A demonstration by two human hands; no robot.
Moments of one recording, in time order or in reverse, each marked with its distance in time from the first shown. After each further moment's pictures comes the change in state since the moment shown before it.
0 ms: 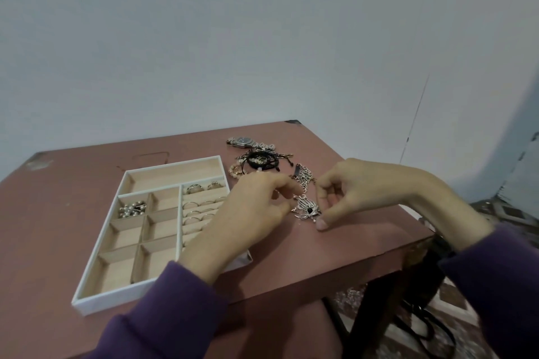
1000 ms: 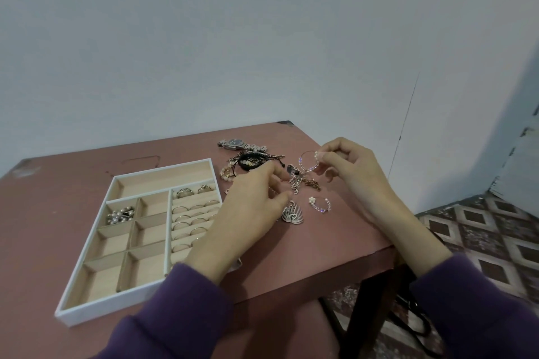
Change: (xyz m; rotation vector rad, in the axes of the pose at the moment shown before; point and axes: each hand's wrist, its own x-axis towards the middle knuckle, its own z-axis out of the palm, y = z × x) left_hand 0.011 0.001 0.015 -0.171 0.101 -0.106; right_hand 0.016 0.020 0.033 0.951 0.829 -0.013
